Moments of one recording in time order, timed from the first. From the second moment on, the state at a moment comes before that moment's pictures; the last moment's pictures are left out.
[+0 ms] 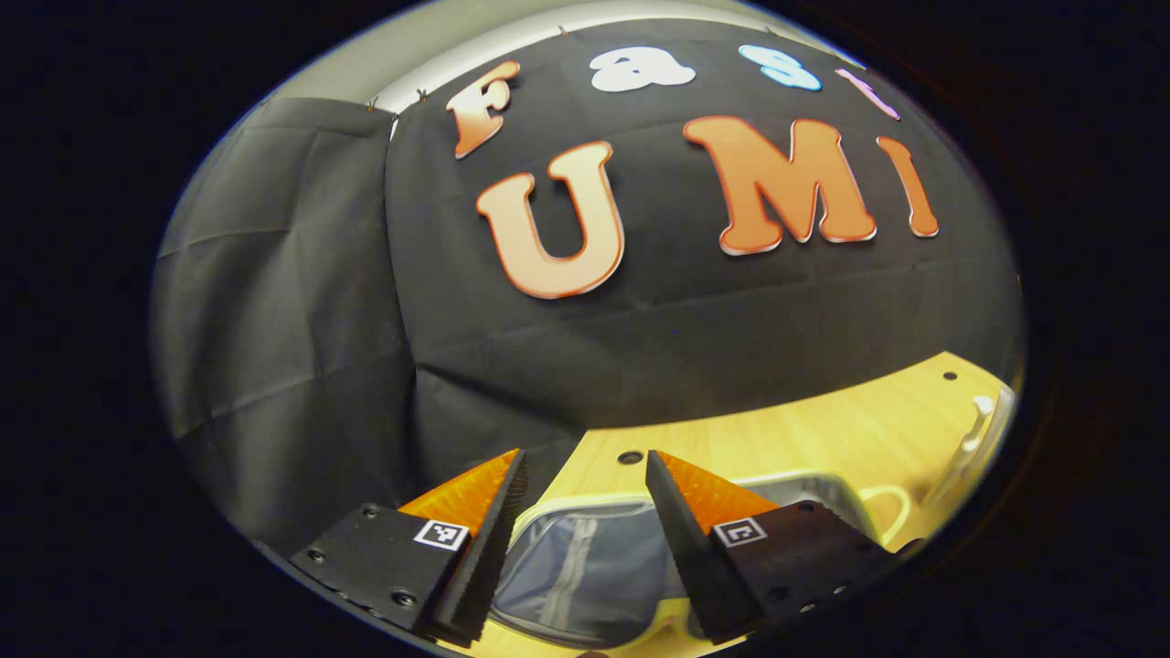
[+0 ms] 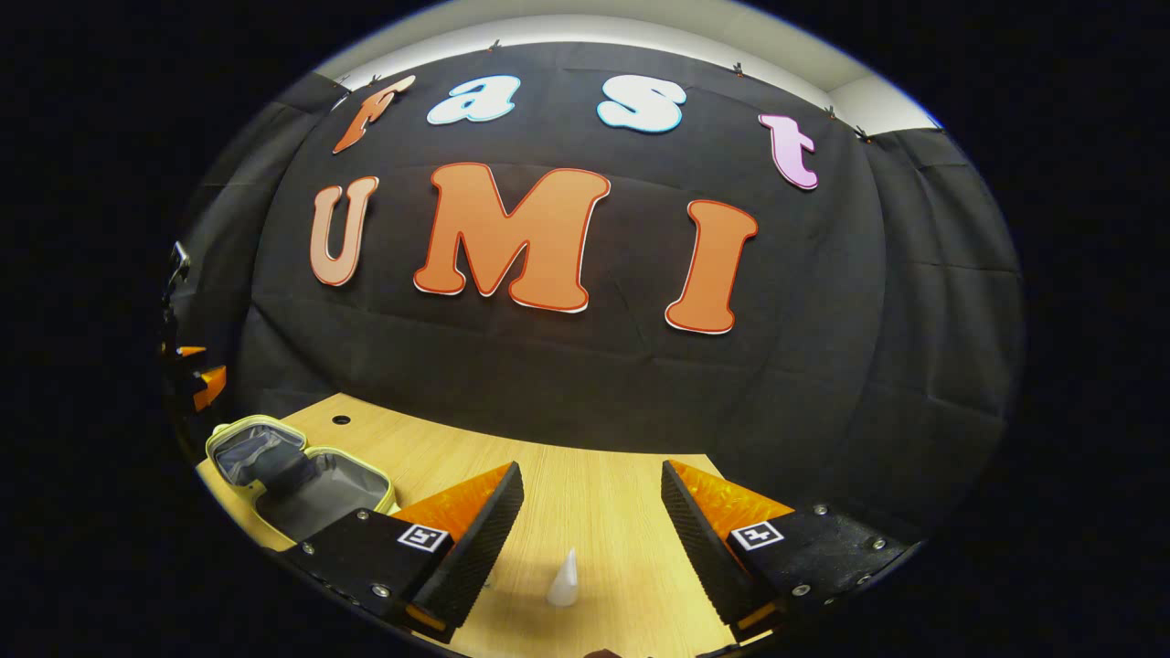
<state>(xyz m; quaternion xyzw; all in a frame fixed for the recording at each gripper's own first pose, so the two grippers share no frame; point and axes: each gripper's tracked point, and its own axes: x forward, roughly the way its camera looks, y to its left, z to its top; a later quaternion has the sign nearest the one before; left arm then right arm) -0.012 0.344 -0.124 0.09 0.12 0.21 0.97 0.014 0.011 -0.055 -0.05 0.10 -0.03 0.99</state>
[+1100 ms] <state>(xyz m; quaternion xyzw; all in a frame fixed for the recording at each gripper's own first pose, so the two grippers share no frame) 0.016 0.035 -0.144 0.04 0.10 0.03 0.99 -0.023 -0.035 -0.144 -0.01 0.13 0.05 0.99</state>
